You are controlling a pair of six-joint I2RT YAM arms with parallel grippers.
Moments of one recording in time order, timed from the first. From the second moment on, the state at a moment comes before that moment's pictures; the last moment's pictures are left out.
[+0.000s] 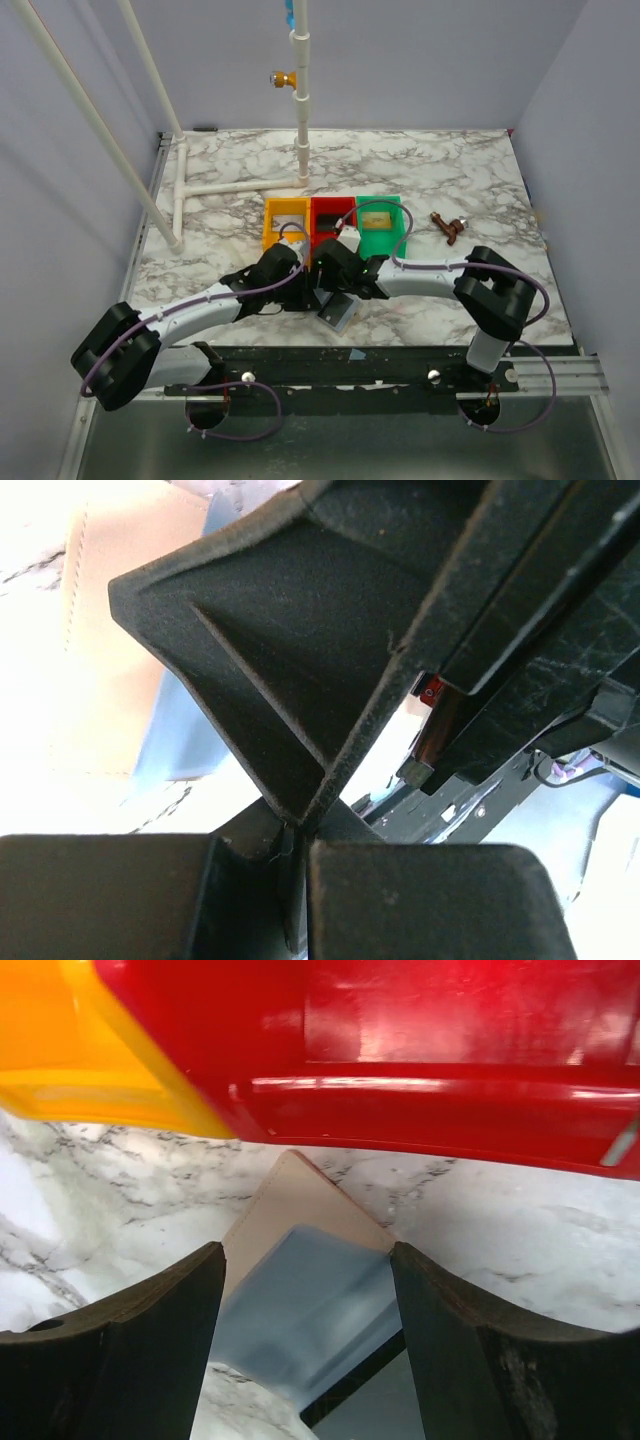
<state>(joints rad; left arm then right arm) -0.76 1.18 0.51 -0.14 0.25 -0.77 1.03 1.76 0.99 -0.10 0.26 0.99</state>
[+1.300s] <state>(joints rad) -0.58 1.51 0.63 0.01 0.25 -0.74 1.22 1.46 0.85 -0.32 0.24 1.00</state>
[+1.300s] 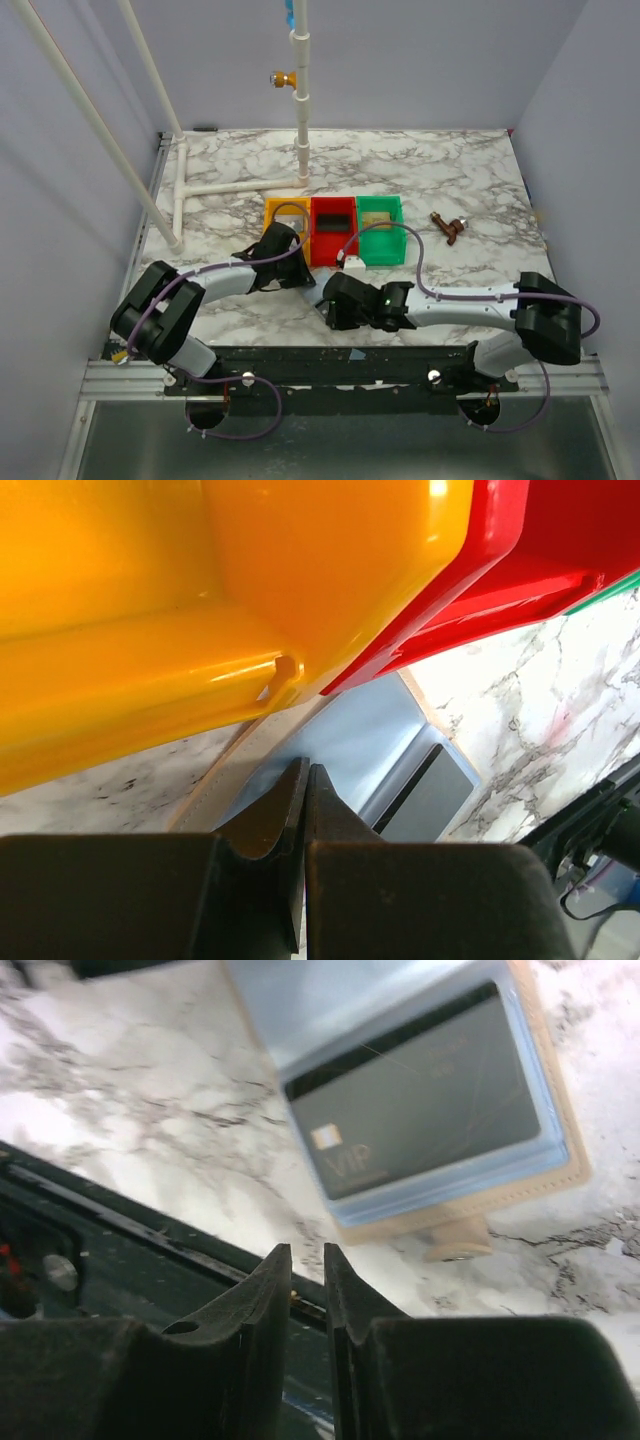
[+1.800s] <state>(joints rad) -0.62 1.42 0.54 0.03 0.21 -0.73 1.12 1.49 0.73 -0.31 0.24 1.05</state>
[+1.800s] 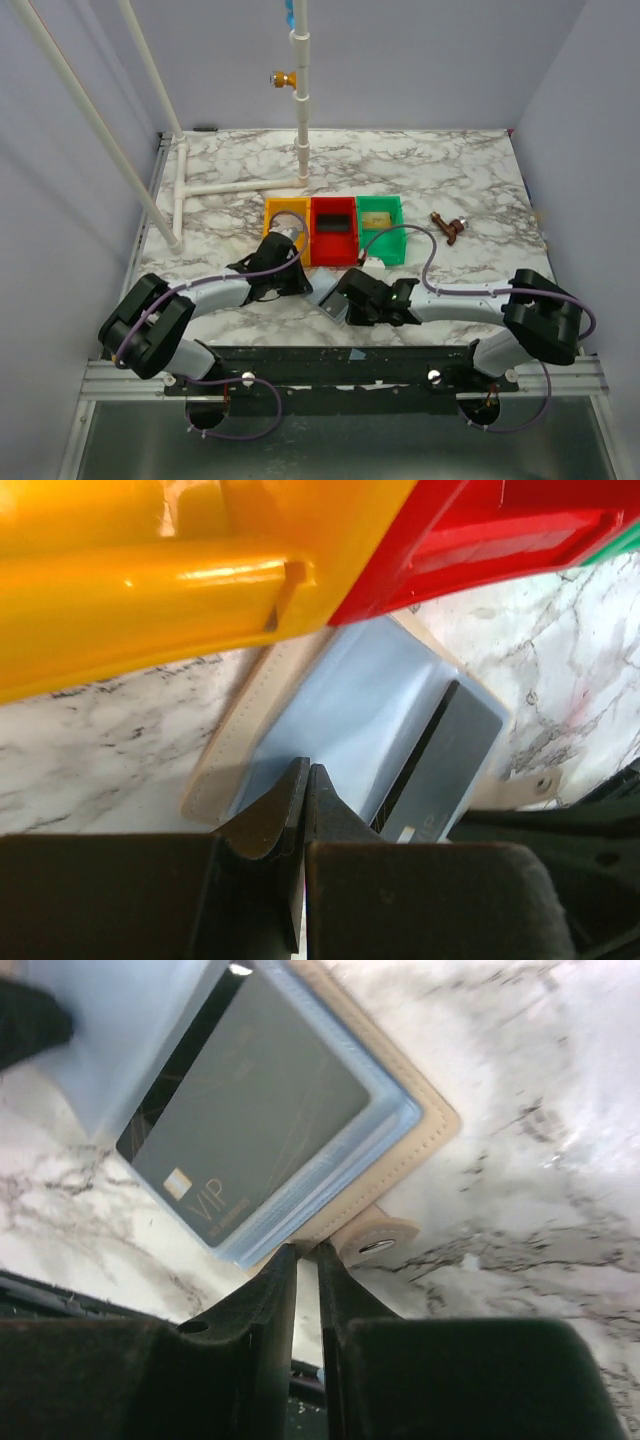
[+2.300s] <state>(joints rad) -0.73 1.35 0.51 -0.04 0.20 -0.77 0.93 1.42 0.66 -0.30 0.24 1.02</state>
